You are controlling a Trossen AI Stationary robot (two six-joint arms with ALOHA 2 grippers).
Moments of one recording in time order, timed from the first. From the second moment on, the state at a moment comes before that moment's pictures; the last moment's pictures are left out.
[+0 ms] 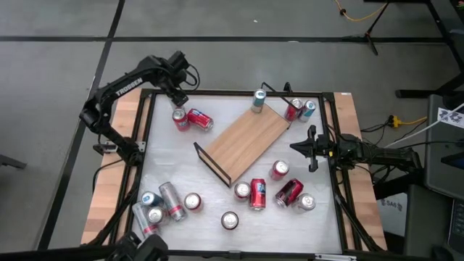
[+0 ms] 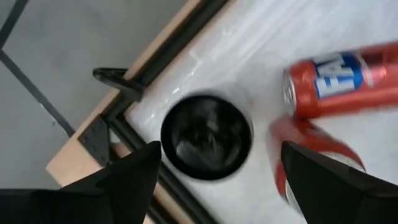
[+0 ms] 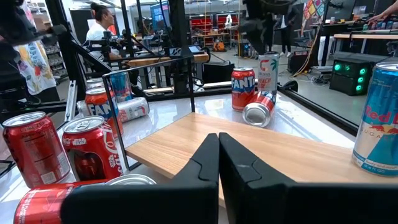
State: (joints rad) left arm 0.86 1.54 1.41 -1.22 -0.23 0.06; right arm -0.05 0.03 0.01 0.03 0.01 0.07
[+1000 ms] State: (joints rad) left arm 0.87 1.54 1.31 -1.11 -0.20 0.06; right arm -0.05 0.03 0.01 0.03 0.01 0.07
